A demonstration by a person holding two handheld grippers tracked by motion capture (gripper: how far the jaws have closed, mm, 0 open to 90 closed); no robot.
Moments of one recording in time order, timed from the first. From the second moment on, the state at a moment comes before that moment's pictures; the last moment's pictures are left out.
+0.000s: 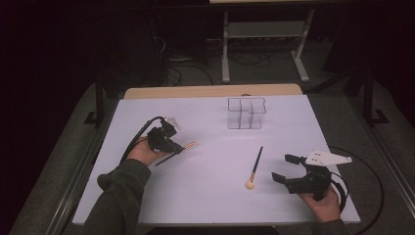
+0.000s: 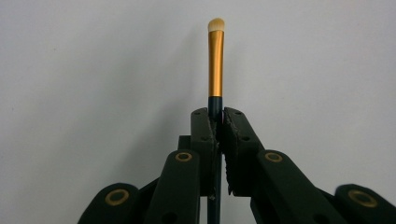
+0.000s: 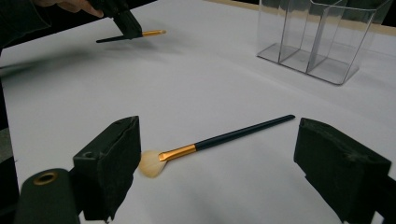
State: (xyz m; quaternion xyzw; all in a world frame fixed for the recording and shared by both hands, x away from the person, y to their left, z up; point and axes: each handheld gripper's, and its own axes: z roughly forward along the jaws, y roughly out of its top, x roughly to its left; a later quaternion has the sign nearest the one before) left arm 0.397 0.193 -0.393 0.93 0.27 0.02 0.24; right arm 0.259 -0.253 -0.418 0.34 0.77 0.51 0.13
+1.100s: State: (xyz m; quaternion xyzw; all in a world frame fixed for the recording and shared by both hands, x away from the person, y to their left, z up) left arm 0.354 0.186 -0.360 0.92 0.22 0.01 0.33; right arm 0.264 -0.218 -0.415 0.31 0.81 0.48 0.09
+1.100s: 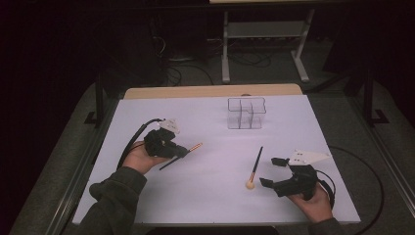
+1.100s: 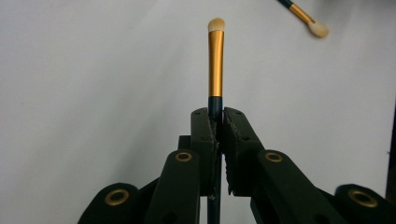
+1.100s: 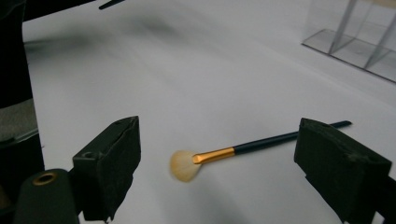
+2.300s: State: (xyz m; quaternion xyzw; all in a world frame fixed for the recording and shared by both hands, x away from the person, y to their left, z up) left arm 0.306 0.160 -0.353 0.90 0.15 0.01 0.42; right arm 0.287 -0.159 -0.394 0.24 0.83 0.50 0.04
